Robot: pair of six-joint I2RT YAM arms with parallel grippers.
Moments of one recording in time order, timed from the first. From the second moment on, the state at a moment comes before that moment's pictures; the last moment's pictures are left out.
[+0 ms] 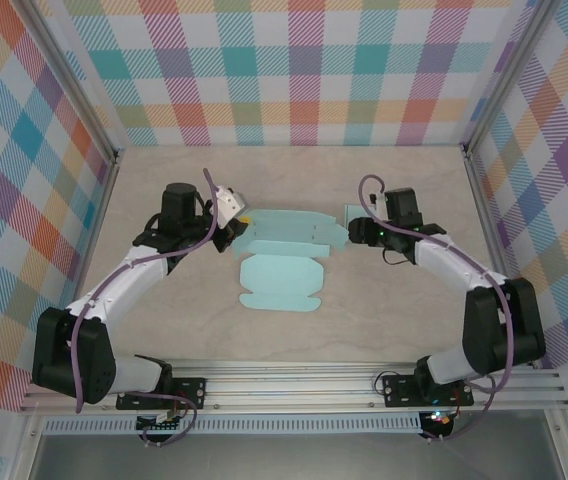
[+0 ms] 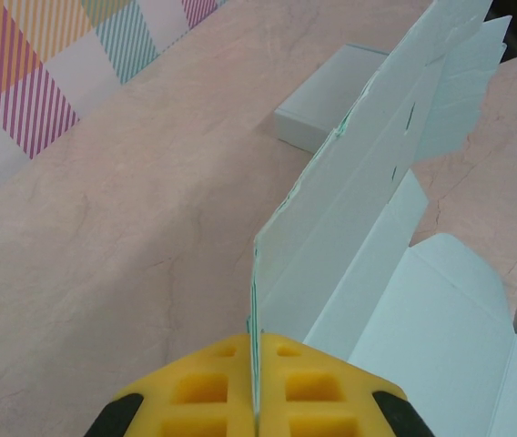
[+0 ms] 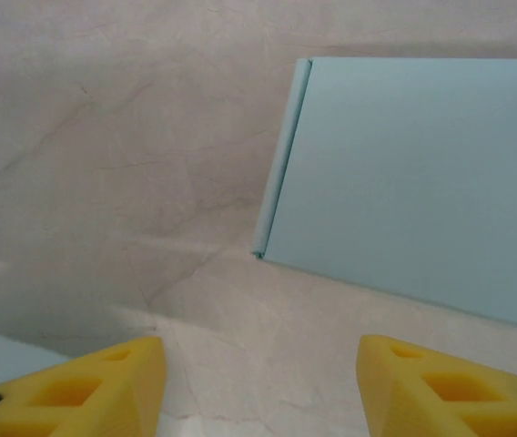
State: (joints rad) left arm -0.29 1.33 0.92 -0.15 0.56 0.49; right arm 0.26 1.47 0.90 -0.25 -0.23 0.29
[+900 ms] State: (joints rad) left arm -0.29 1.39 0.89 -0.10 0.55 0.47; right arm 0.28 1.01 0.62 -0.05 -0.31 0.32
